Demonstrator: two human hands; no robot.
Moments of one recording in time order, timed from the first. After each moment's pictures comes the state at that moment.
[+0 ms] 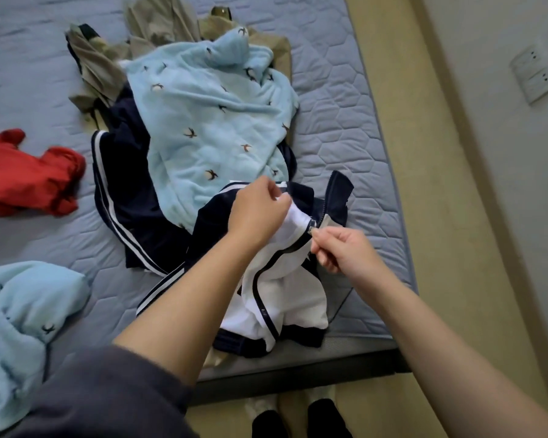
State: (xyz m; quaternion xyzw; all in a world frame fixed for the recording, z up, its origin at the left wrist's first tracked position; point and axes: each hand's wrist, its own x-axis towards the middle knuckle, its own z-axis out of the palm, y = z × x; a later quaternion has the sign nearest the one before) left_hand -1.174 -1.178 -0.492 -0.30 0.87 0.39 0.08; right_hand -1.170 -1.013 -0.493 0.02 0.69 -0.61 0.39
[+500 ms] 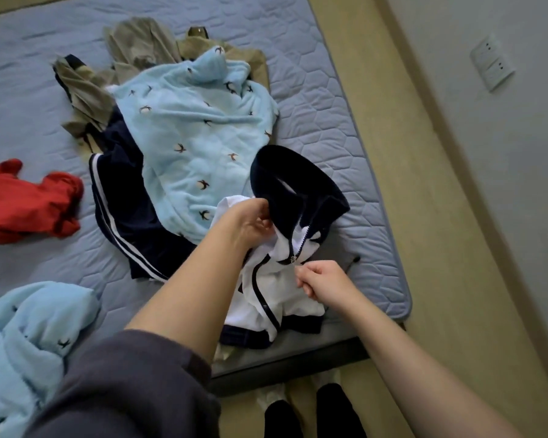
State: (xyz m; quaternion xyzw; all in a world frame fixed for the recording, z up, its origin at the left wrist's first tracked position) left_hand -1.175 -1.168 -0.459 -0.51 0.38 0.75 0.19; right_hand -1.115 -1.002 -0.498 0.06 0.74 -0.52 0.43
